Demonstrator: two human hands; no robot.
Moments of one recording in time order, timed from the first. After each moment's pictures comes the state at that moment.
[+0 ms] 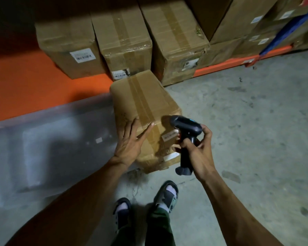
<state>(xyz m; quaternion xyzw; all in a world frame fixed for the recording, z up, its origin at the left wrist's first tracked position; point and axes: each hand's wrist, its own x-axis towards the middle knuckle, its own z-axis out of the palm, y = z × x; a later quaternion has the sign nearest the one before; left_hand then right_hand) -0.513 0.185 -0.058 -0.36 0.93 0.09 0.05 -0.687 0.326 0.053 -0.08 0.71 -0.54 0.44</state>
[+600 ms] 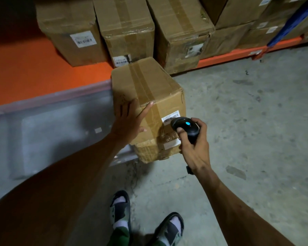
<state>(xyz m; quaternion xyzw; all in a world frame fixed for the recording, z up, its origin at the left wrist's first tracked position) -0.514 0.185 -0.076 -0.35 0.94 -0.03 0.02 -0.666 0.369 -0.014 -0.18 0.79 -0.48 0.34</state>
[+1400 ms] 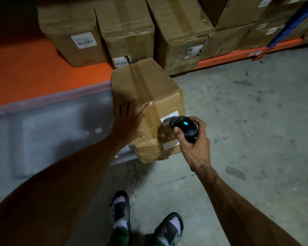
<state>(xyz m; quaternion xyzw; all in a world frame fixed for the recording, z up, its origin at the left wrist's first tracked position) -0.513 0.184 -0.075 -0.35 0.94 0.01 0.05 -0.675 0.369 -0.016 -0.24 0.78 -0.50 0.30</state>
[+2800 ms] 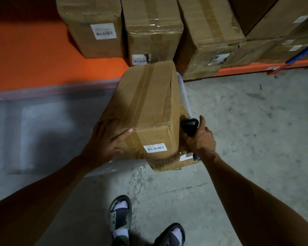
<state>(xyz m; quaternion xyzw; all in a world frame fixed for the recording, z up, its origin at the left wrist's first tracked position) -0.355 0.143 -0.119 -0.26 0.96 0.07 -0.08 -0.691 0.265 -0.101 -0.32 0.90 -0.06 0.28</state>
